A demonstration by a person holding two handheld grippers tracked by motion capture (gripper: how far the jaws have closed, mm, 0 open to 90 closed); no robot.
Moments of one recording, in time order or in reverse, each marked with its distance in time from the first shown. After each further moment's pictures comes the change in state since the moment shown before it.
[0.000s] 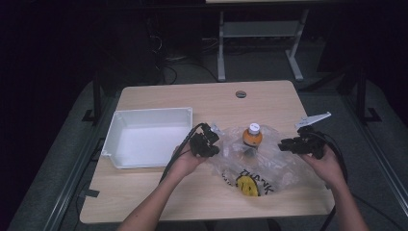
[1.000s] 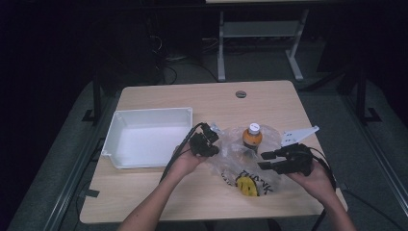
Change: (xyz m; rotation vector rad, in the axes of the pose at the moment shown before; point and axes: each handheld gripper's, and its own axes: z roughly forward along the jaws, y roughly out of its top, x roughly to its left) left arm 0.003 0.000 0.002 0.008 -0.013 -0.005; right arm 0.084 0.008 0.001 -0.086 0.222 -0.206
